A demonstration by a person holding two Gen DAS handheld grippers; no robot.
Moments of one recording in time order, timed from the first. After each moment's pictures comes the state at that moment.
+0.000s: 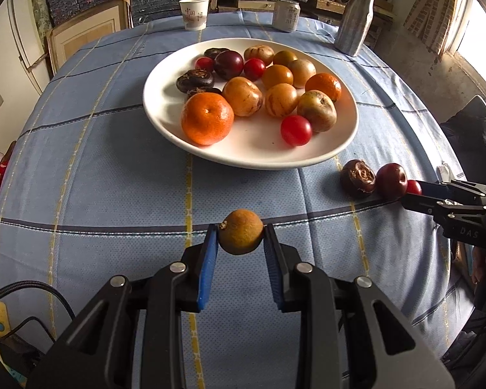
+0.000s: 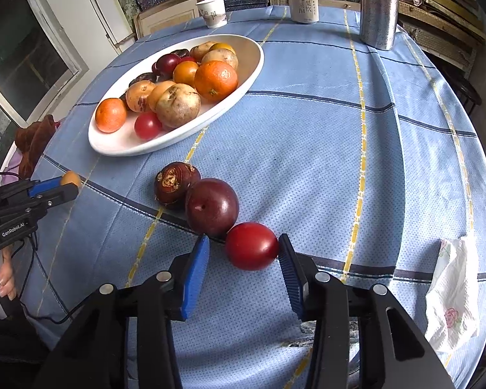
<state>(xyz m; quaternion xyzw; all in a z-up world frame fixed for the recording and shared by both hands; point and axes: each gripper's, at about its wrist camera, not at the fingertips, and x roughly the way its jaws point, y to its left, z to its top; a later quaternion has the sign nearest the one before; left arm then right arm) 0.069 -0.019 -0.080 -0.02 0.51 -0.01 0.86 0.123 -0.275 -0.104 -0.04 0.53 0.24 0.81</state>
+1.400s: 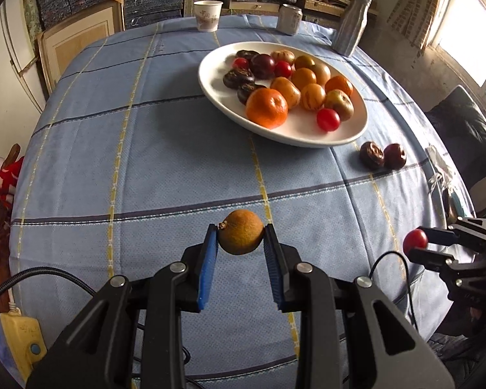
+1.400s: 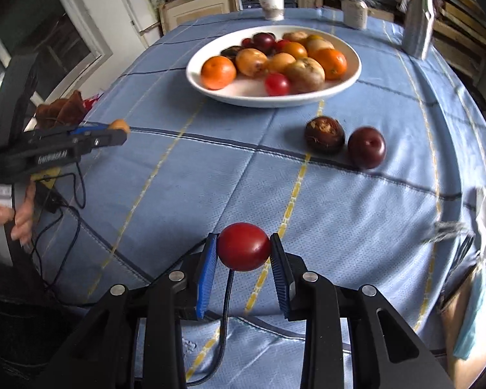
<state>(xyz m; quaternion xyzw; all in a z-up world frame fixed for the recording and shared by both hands) 0.032 0.064 -0.060 -0.02 0.51 -0.05 0.86 0.012 -0.188 -0.070 -0.07 0.52 0.27 0.81</state>
